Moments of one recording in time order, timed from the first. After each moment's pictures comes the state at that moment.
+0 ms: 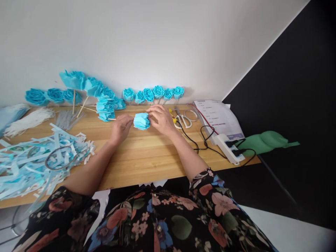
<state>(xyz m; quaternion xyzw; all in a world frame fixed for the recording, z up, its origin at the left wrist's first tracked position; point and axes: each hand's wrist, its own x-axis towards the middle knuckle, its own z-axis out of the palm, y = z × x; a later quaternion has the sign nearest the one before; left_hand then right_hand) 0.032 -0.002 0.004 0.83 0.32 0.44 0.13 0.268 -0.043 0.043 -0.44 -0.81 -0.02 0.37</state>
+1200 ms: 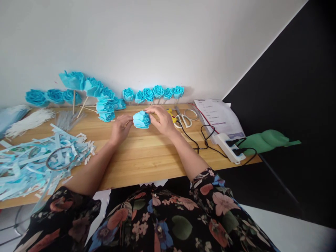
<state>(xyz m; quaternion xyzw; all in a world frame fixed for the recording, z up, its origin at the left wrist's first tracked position) 0.032 -0.001 0.001 0.82 0.31 0.46 0.14 0.264 -0.050 0.044 -0.39 -0.78 0.04 0.48</state>
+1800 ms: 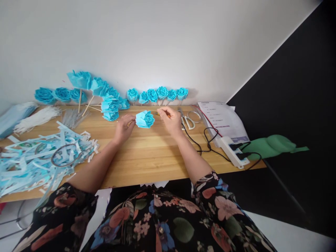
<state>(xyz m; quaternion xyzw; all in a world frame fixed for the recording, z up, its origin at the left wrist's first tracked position) 0.032 -0.001 0.001 0.80 0.32 0.47 0.18 0.261 -0.059 0.055 -0.49 -0.63 0.14 0.58</state>
